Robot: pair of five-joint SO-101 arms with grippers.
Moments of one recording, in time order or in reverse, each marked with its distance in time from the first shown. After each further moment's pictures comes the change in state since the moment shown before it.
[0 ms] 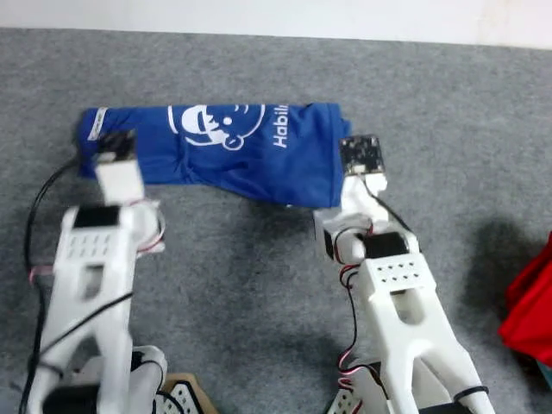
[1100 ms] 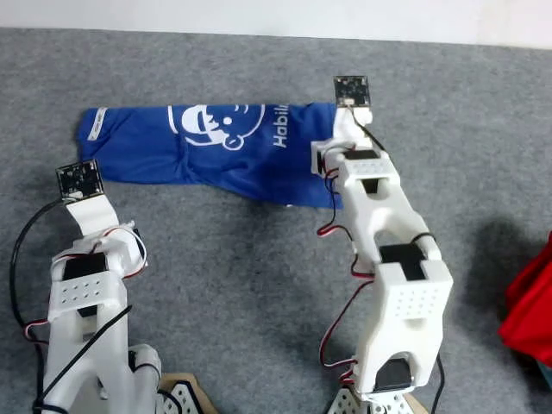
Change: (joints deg) left arm -7.6 -10.4 17.9 -19.7 0.0; right arm 4.3 61.4 -48.9 -13.4 -0.1
